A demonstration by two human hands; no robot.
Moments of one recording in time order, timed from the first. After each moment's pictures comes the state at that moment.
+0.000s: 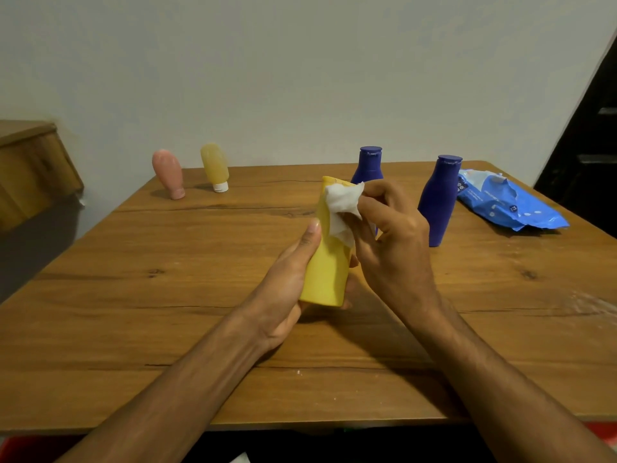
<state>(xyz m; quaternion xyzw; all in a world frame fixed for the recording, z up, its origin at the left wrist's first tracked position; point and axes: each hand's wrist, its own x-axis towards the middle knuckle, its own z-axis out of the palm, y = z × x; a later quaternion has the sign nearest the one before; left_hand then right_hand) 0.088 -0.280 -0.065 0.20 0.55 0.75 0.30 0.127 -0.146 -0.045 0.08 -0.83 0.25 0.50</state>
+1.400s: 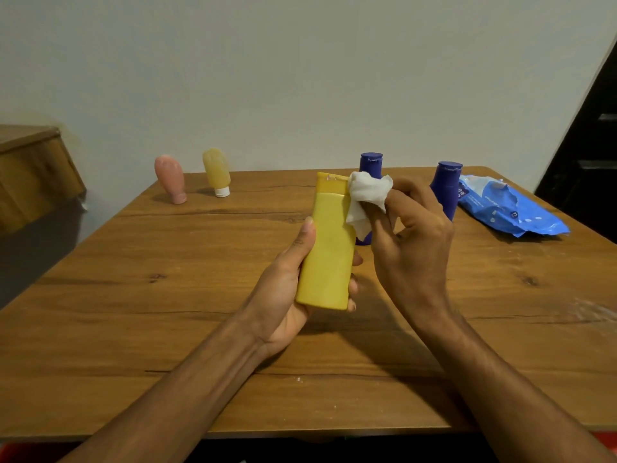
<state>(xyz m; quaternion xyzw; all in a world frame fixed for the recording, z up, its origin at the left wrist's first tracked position) 0.089 -0.284 -0.060 0.23 0.47 0.78 0.34 0.128 -0.138 -0.040 0.03 -0.78 0.28 0.56</state>
